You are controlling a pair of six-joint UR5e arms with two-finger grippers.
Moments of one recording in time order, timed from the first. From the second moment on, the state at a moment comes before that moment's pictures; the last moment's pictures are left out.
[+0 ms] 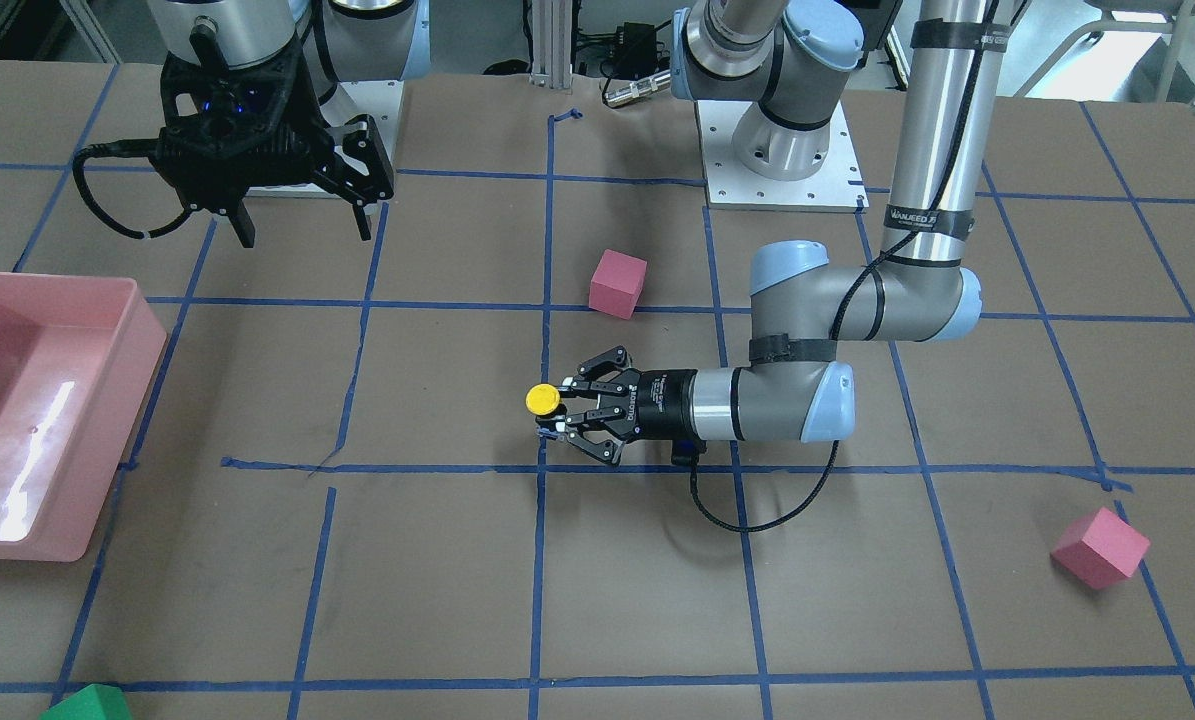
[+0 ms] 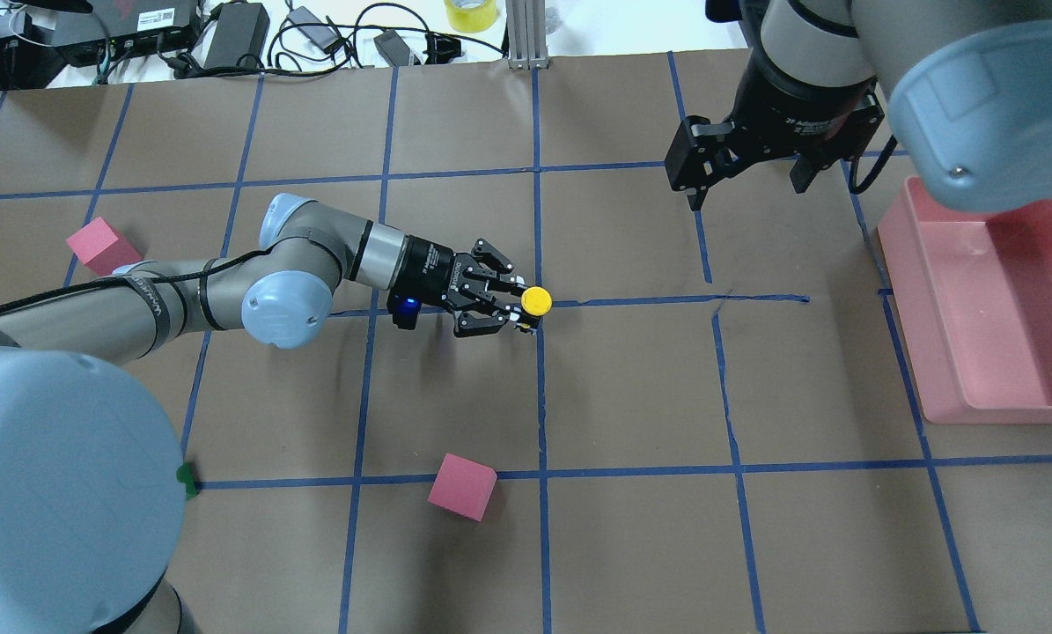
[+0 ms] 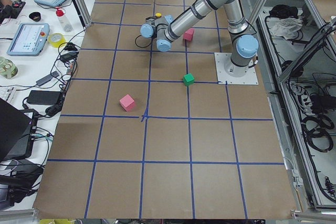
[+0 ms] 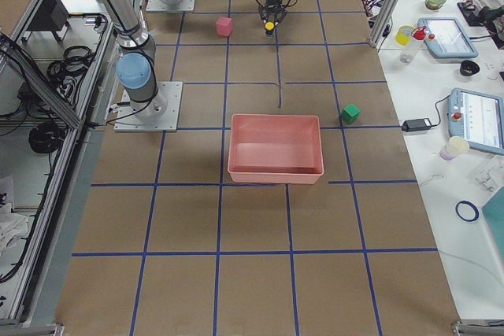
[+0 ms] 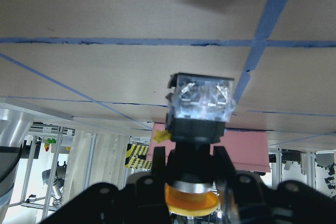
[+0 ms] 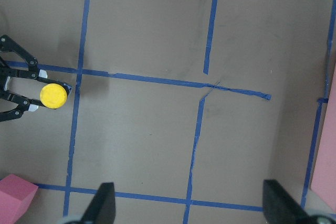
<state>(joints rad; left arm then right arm) -1.56 -2.11 -1.92 -1.12 0.46 -1.22 1.68 -1.60 1.57 -1.64 -1.59 -0.02</state>
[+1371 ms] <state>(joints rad) -1.56 -2.15 -1.92 -1.13 0.46 -1.19 1.68 -1.60 1.57 -1.64 -1.59 -0.02</state>
